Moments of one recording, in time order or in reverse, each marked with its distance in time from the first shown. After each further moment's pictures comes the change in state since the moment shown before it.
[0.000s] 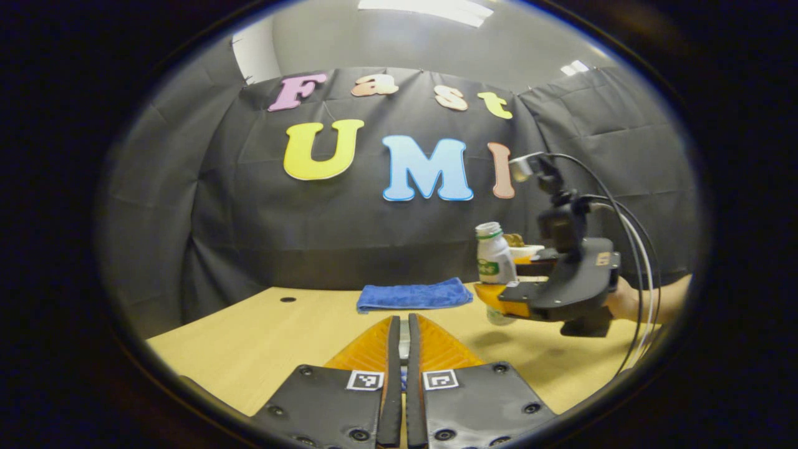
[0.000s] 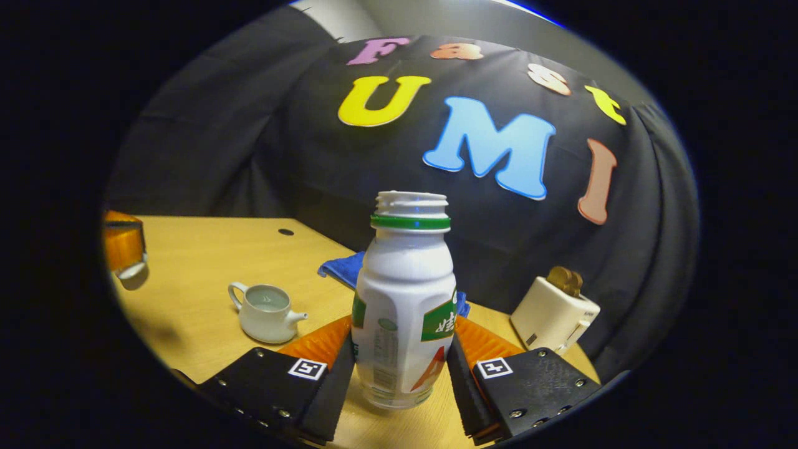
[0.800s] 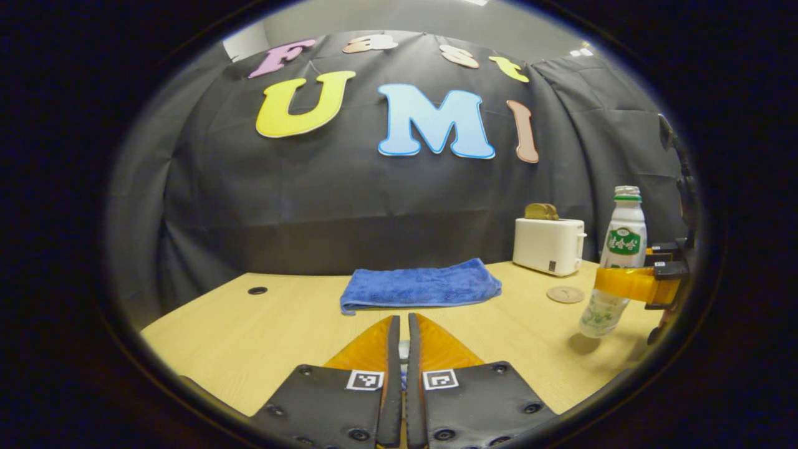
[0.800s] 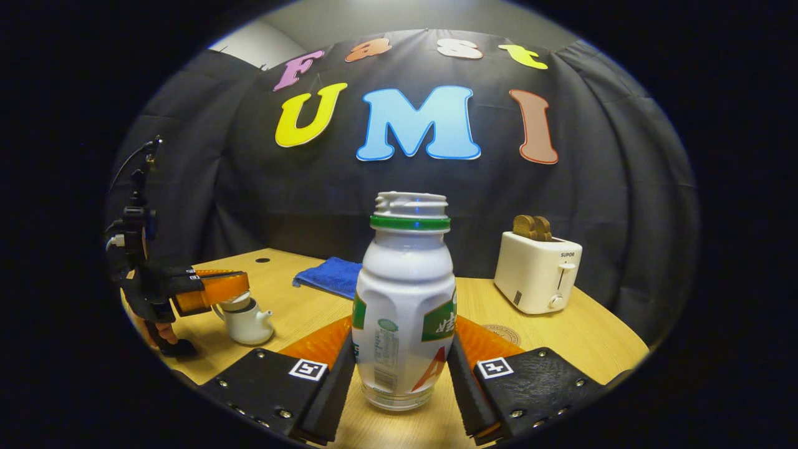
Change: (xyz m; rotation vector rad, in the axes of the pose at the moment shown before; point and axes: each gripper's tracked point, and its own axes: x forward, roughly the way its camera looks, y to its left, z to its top) left arm 0.160 0.010 -0.071 0.010 0.154 0.008; right arm -0.011 -0.056 -0.019 0.235 0.005 -0.068
